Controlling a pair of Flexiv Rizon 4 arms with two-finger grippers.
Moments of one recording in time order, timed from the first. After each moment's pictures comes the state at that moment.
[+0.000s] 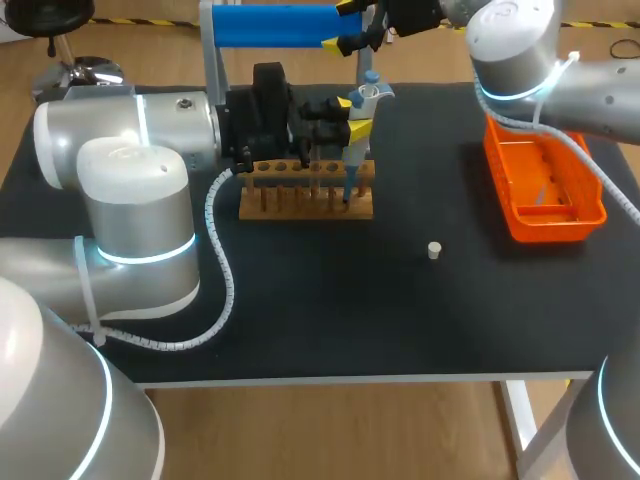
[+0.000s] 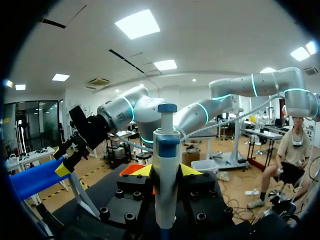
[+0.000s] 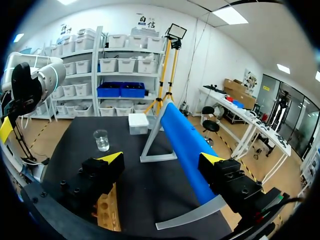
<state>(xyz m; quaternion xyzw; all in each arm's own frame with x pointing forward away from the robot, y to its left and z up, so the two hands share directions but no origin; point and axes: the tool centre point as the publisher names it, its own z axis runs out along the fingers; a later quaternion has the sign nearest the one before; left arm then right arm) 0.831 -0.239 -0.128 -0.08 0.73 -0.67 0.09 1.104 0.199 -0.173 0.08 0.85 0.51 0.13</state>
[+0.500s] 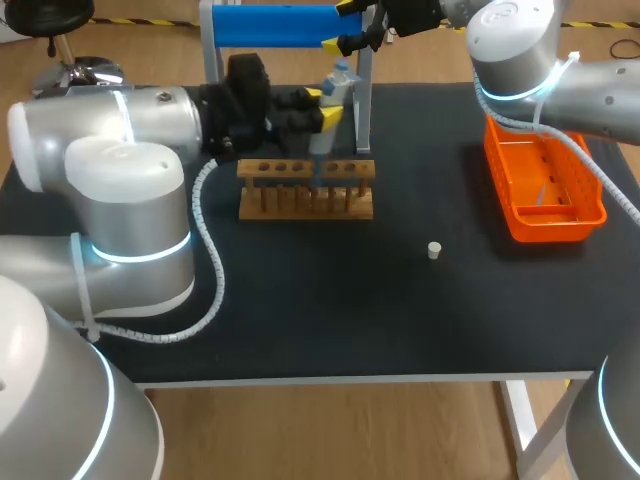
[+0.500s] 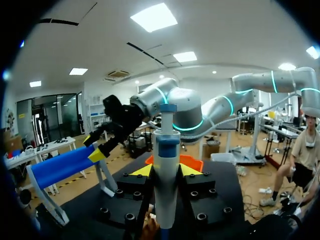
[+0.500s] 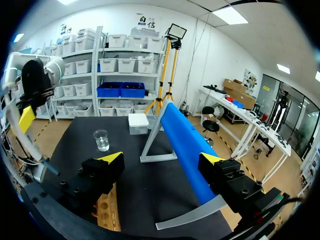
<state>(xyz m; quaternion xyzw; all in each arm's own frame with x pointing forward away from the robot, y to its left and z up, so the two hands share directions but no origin) 0.877 -0.186 -0.140 -0.16 0.75 -0.62 0.16 1.104 0.199 -0.173 0.08 0.85 0.51 0.13</state>
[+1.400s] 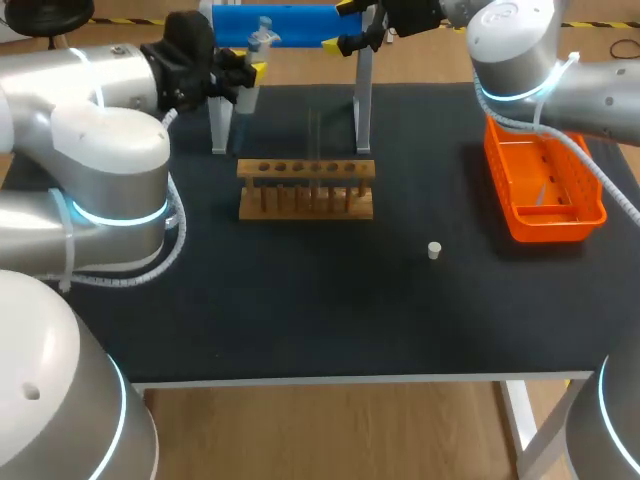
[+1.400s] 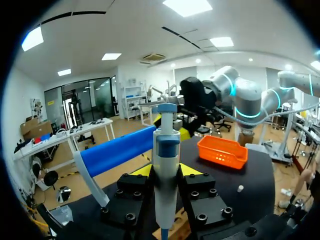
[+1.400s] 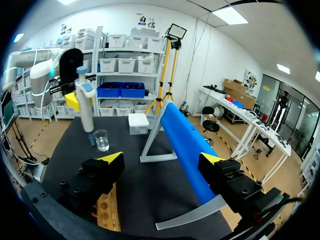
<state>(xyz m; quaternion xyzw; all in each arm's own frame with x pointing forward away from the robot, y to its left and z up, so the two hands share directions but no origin) 0.988 -0.082 -0.147 -0.28 0.76 -0.54 0.24 1.104 0.199 -0.173 0.08 0.85 0.51 0.13</state>
